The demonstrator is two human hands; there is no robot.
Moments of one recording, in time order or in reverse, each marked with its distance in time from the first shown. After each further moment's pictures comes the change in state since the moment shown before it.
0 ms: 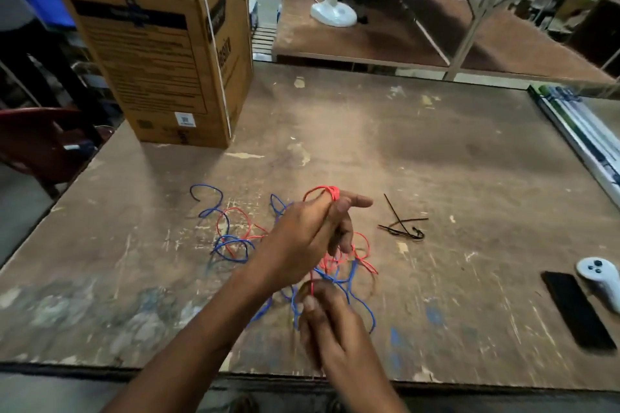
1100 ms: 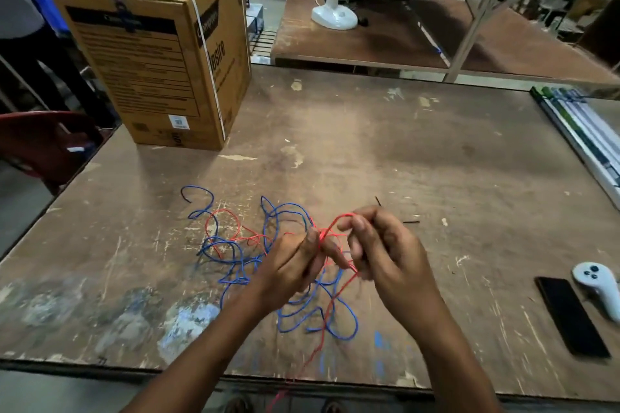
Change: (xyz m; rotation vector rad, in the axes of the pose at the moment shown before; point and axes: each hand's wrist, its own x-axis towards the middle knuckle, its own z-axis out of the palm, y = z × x) left_hand -0.020 -0.034 0.043 -0.138 0.007 -0.116; right_hand 0.055 -0.053 -0.105 0.071 0.126 -0.160
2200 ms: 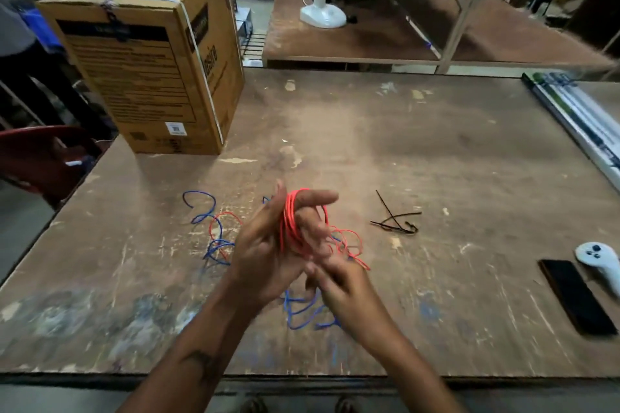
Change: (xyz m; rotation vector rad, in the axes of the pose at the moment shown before) left_hand 0.001 0.048 -0.019 -0.981 -0.149 0.013; right_hand -0.024 0.069 0.048 -0.223 -0.139 0.103
